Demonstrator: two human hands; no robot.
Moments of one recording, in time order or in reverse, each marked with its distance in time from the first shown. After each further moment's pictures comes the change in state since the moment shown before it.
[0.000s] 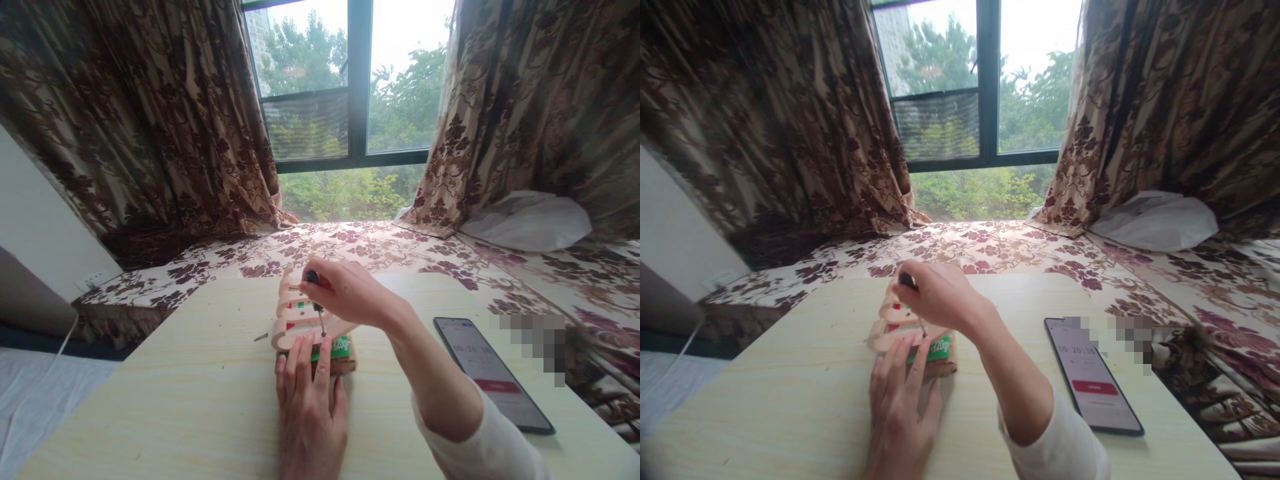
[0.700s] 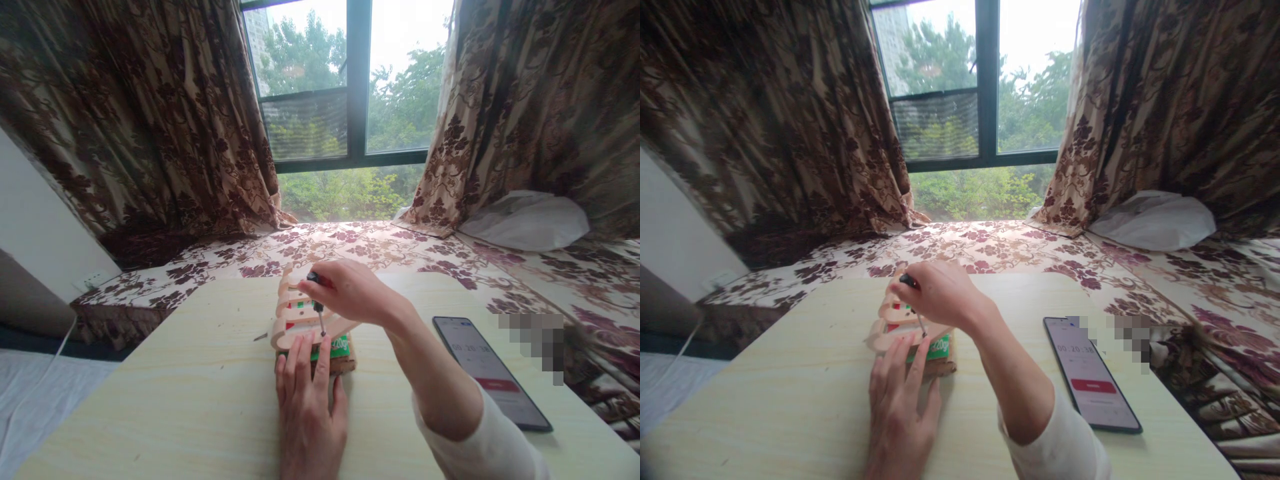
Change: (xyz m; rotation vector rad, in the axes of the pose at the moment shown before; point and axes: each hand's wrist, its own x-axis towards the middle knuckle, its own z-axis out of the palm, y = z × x) left_hand 0.001 0.001 -0.002 0.002 0.011 0.017; right_hand 0.000 -0.002 -0.005 -0.069 -0.007 0.028
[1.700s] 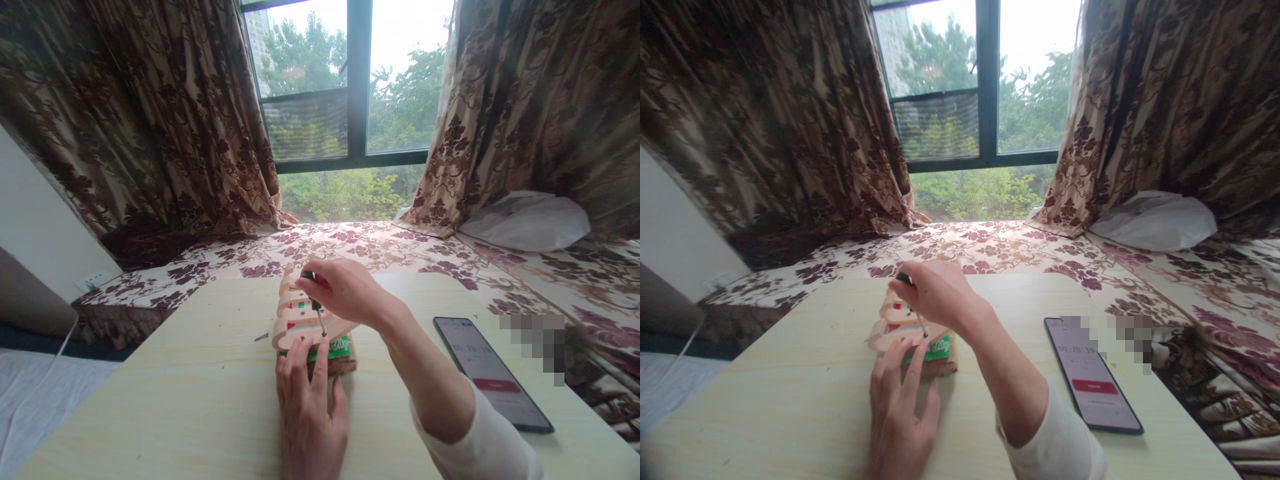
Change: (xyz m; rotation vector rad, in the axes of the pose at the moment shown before) left_hand 0.000 0.002 -0.002 -0.075 0.045 -0.036; right_hand 0.003 0.001 0.007 -0.041 0.056 -0.056
